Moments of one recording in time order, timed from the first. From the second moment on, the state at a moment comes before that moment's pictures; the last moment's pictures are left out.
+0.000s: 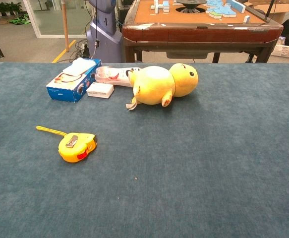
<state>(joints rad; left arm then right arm) -0.14 -1.27 -0.05 -1.74 1.43 1.51 0.37 0.09 -1.09 0.06 -1.73 -1.49 1.46 -0.03</state>
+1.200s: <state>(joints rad) -0.46 -1.41 -0.11 -1.61 1.32 1.02 0.25 0.13 -0.96 0.13 -1.83 -1.48 1.47 -0.02</state>
